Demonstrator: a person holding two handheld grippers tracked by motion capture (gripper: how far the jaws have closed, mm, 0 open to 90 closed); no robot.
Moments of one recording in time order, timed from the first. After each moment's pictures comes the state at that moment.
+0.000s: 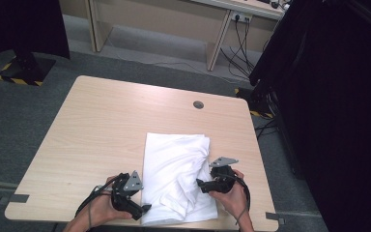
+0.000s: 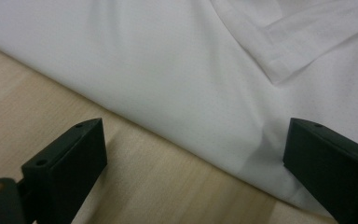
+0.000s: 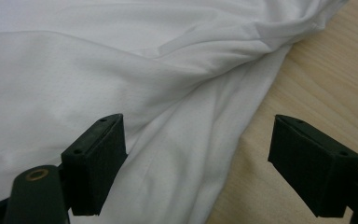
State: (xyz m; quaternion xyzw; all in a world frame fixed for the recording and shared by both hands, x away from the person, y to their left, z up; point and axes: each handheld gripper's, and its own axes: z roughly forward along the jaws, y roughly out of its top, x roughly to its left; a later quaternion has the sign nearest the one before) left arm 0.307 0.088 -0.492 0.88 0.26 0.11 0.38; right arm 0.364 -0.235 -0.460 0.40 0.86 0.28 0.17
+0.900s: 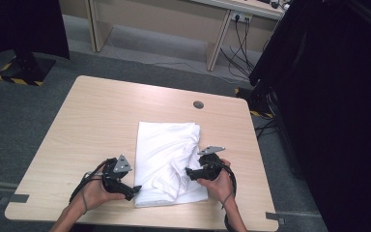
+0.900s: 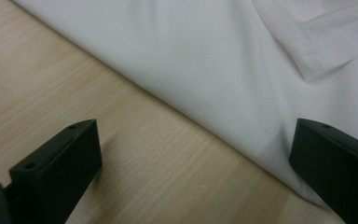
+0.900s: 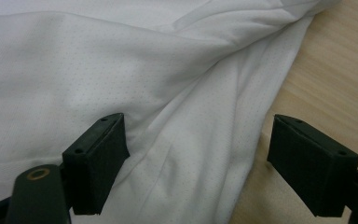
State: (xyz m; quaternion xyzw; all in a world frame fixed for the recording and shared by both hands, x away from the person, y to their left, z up) left arm 0.347 0.123 -0.493 0.85 0.33 0.15 0.37; right arm 0.408 -0.203 -0.471 0.40 0.85 0.29 0.16
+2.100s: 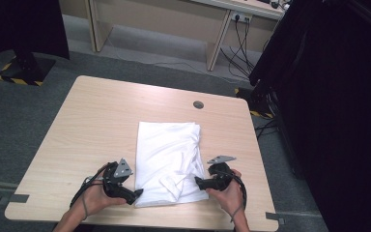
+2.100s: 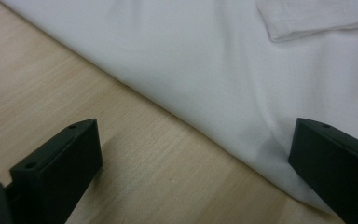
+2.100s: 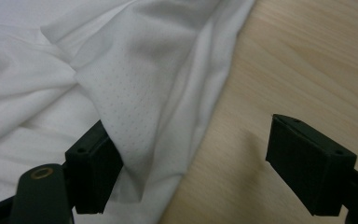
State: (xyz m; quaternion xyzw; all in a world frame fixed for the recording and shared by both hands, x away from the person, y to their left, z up) left arm 0.335 0.117 -0.496 0.85 0.33 0.15 0.38; right arm 0.370 -0.233 -0.463 0.45 0.84 0.27 0.16
